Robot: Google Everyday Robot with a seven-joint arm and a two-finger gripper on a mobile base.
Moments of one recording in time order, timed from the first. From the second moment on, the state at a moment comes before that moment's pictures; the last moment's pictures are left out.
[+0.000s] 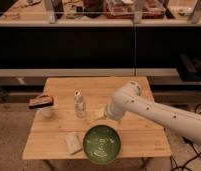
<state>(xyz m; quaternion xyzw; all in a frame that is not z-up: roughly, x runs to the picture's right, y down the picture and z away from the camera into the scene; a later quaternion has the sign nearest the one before) 0.040 0.139 0.763 -0.09 -0.29 -0.61 0.73</state>
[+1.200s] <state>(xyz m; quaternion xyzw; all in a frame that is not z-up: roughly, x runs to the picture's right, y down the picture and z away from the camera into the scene) -0.077 -0.025 0.883 0.09 -0.31 -0.65 0.69</state>
